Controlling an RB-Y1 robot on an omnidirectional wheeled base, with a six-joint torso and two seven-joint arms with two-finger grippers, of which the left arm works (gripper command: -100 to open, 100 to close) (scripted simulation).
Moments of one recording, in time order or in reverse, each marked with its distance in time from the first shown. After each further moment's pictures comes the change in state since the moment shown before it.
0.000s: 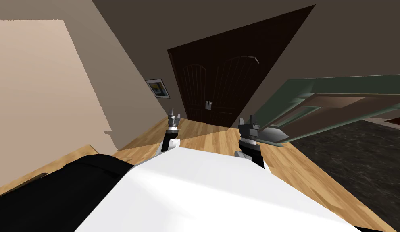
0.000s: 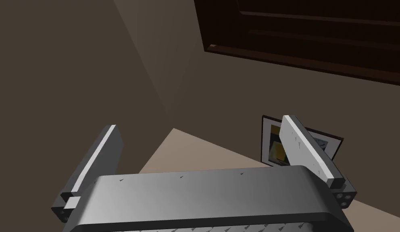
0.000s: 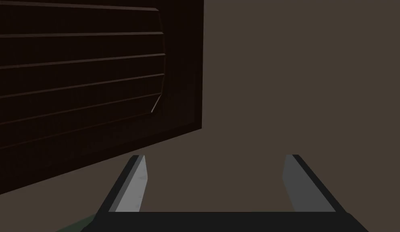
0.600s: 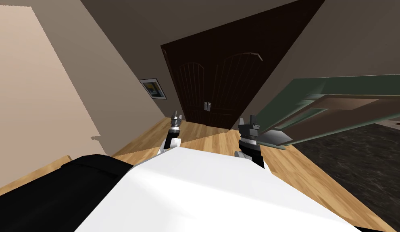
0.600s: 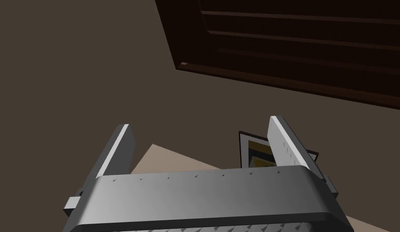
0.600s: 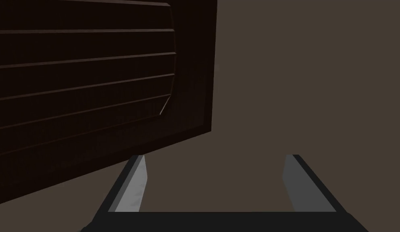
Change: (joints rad) arm -0.047 0.029 0.004 0.100 0.006 0.016 0.004
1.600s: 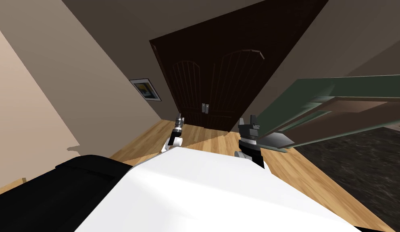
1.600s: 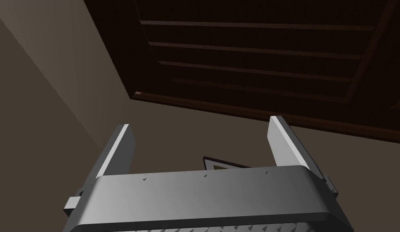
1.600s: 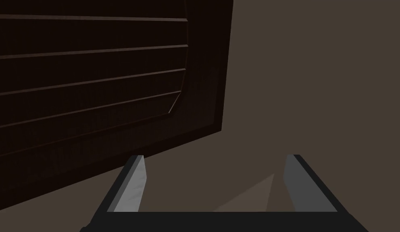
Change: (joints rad) arm -0.082 0.036 0.000 0.194 0.008 0.019 0.005
